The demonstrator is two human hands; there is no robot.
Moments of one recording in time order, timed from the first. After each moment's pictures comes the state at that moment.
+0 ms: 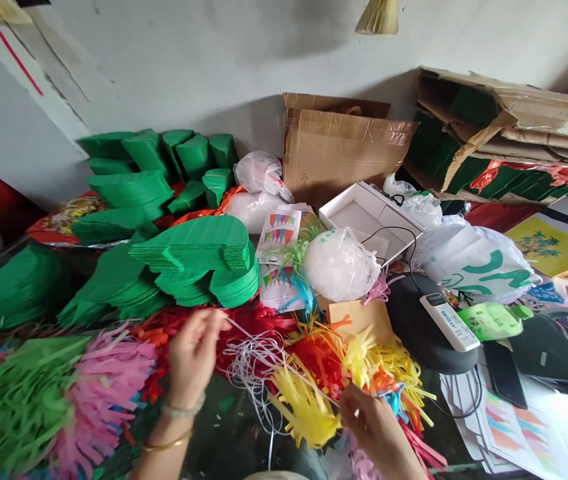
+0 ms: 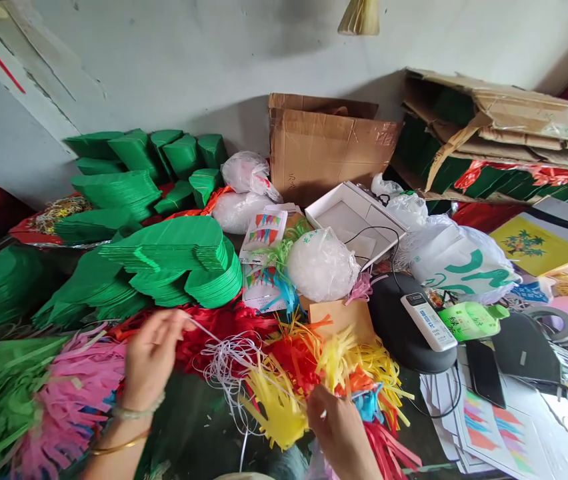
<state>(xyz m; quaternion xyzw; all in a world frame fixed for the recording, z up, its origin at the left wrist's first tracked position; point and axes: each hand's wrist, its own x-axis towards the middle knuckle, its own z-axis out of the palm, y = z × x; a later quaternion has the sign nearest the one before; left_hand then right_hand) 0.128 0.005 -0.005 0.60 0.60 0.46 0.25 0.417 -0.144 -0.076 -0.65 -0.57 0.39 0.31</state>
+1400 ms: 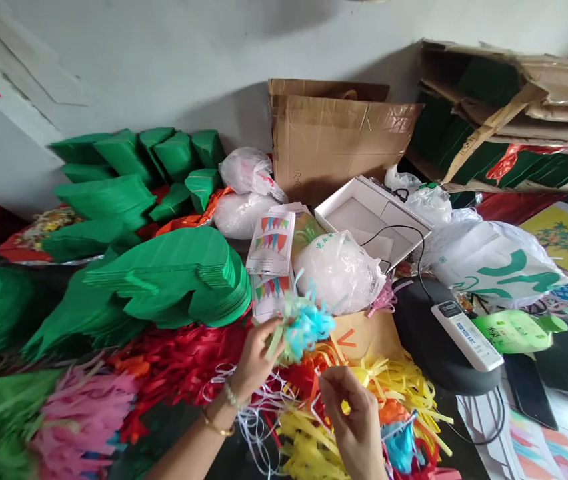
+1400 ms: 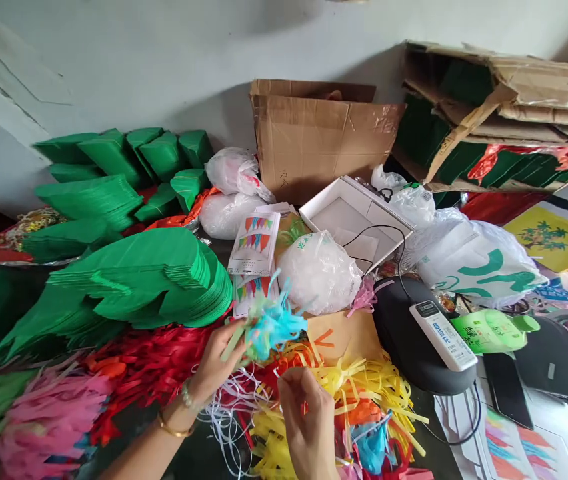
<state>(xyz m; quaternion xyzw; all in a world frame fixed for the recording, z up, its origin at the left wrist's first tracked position) 0.222 0.056 -0.056 0.67 0.46 0.36 0.46 0.376 -0.066 -0.039 -0.63 -0.41 0.38 0.54</state>
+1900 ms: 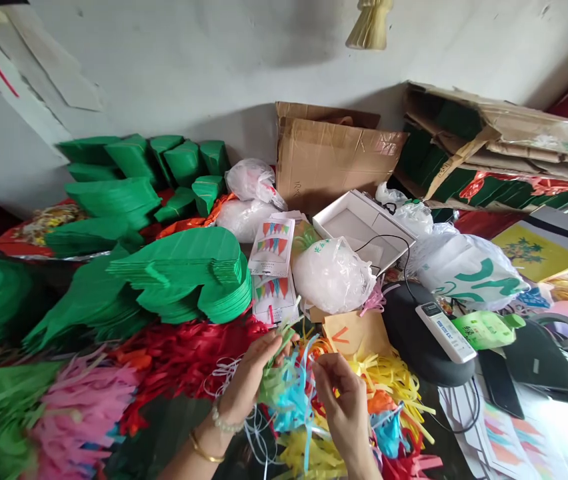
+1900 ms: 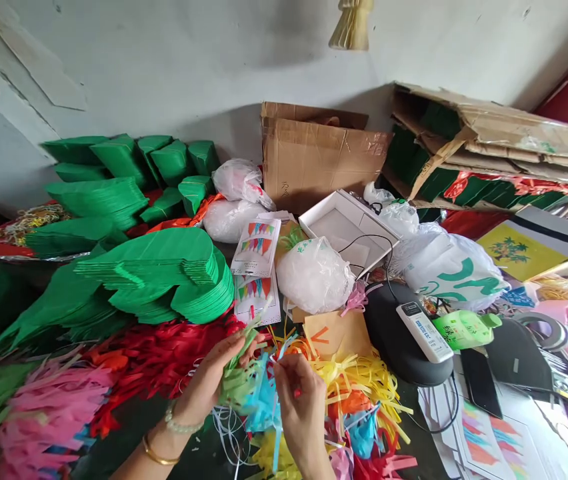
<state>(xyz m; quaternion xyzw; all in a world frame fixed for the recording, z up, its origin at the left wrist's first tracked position) 0.212 0.009 -0.016 0.39 0.48 0.36 0.70 0.361 -0.072 -0.027 -0.61 -0.42 0.38 0.55</state>
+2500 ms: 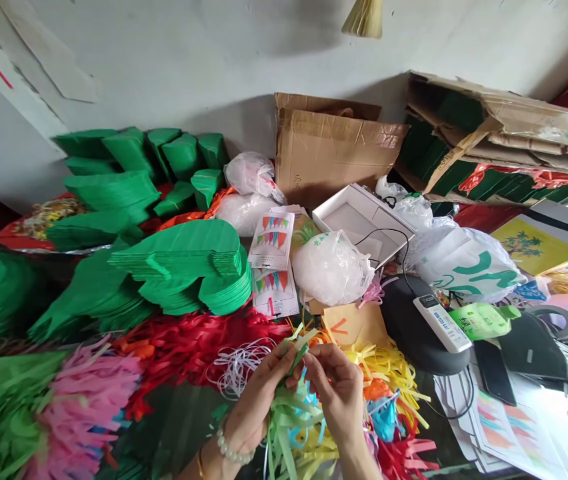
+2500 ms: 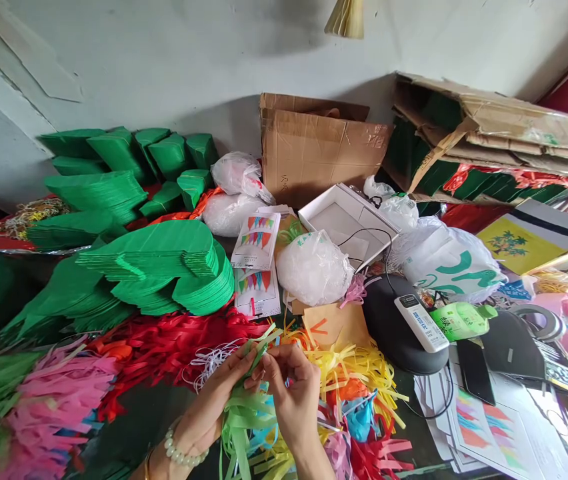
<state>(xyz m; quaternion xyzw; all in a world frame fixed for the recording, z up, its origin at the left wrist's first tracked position) 0.234 -0.035 -0.005 0.20 0.42 0.35 0.81 0.350 -0.070 -0.008 -0.53 -0.37 0.46 0.61</state>
